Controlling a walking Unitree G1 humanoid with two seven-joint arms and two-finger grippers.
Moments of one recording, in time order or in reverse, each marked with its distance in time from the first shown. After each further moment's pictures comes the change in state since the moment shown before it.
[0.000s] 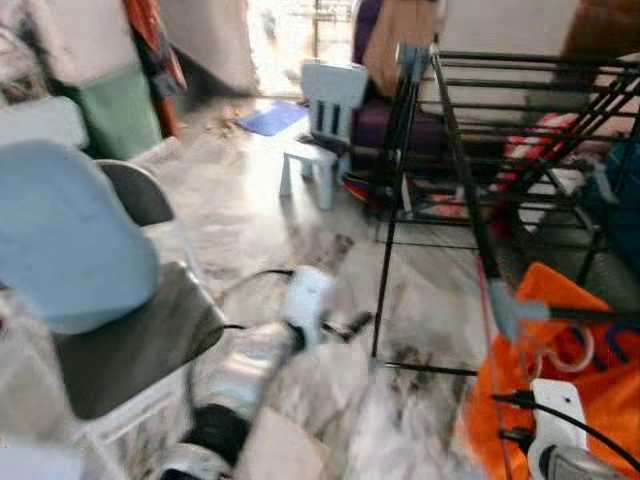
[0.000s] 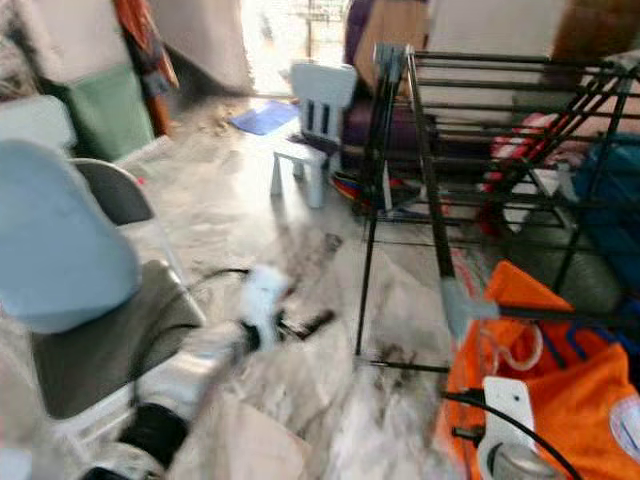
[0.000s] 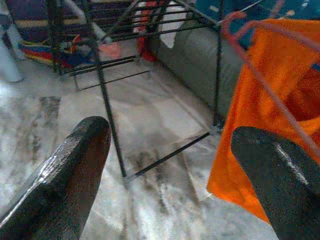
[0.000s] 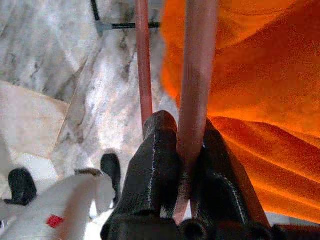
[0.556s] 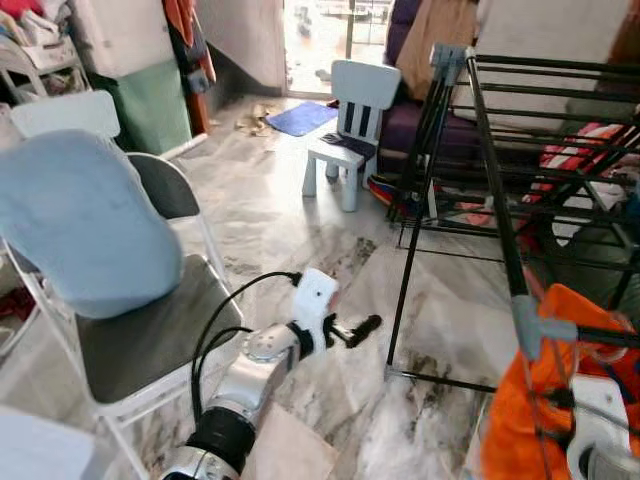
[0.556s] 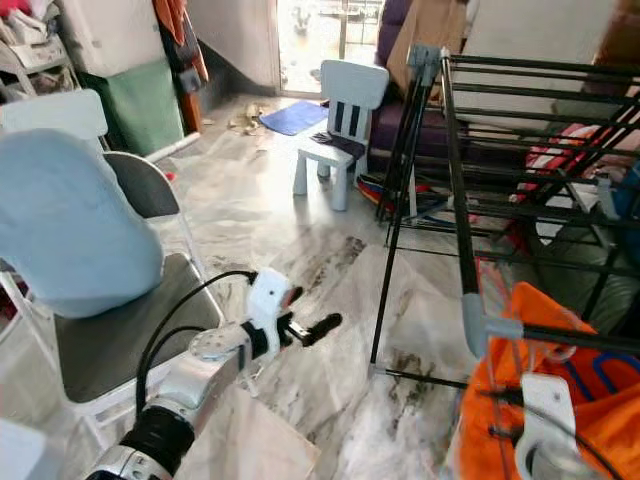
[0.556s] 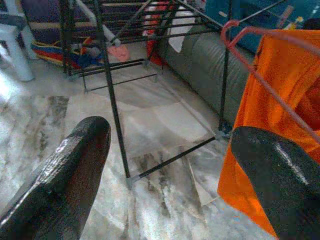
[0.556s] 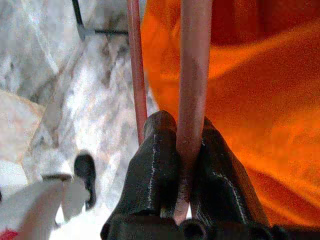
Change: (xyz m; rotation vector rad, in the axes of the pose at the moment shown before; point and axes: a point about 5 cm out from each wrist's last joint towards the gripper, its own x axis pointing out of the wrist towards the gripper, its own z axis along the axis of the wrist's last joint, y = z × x) left arm 0.006 -0.013 0.002 0.004 -0.009 -0.046; right arm -0.005 -0.034 0.002 -0.013 -0.002 -0.093
